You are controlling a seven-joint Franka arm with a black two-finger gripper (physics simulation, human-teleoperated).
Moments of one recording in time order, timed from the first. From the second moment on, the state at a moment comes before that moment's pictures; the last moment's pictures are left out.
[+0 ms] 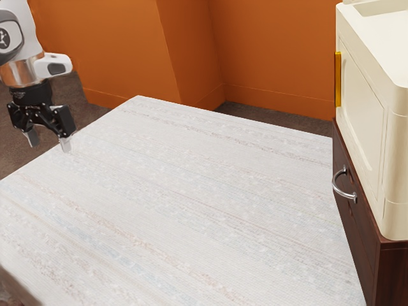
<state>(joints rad) 0.08 0.03 0.34 -1.41 0.07 1.33 0.18</state>
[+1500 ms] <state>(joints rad) -0.34 0.03 0.17 -1.71 0.16 2.14 1.51</state>
